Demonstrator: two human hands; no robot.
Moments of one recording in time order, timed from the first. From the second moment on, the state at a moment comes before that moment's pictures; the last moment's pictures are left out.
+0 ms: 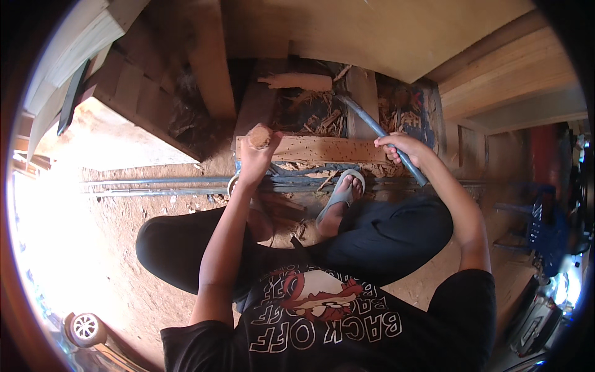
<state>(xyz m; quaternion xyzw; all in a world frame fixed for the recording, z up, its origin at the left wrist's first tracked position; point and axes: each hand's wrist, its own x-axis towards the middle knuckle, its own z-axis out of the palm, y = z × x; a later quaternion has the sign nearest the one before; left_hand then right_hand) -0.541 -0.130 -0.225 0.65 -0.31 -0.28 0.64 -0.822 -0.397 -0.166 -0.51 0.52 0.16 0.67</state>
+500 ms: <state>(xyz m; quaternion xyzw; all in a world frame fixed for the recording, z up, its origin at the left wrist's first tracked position) -0.546 -0.141 -0.256 0.69 -0.26 -0.27 0.62 -0.869 -0.416 -0.198 -0.45 0.55 0.16 0.68</state>
